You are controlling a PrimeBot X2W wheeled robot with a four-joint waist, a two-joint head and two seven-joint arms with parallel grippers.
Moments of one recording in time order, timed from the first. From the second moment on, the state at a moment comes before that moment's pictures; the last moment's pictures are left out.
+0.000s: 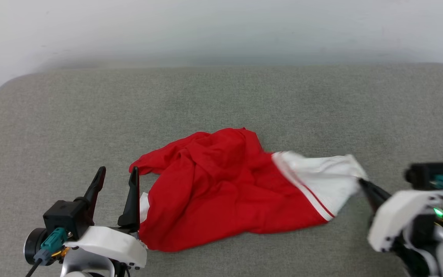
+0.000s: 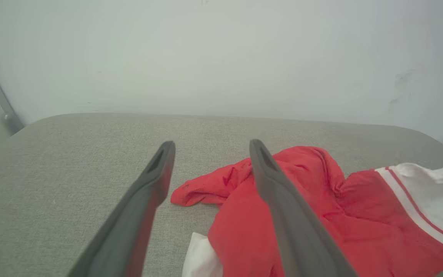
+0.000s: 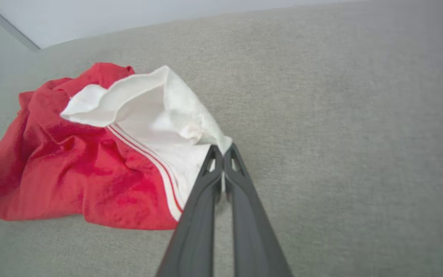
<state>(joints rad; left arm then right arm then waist) -0.07 0.49 -0.43 -0.19 -0.60 0.36 -0.15 -0.14 -0.16 0.03 0.05 0.37 0.13 0.46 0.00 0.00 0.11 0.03</state>
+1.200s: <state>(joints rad) -0.02 0.52 -0.45 -0.15 -0.62 0.37 -0.12 0.01 -0.06 -0.13 0.01 0.20 0.13 0.02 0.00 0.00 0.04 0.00</state>
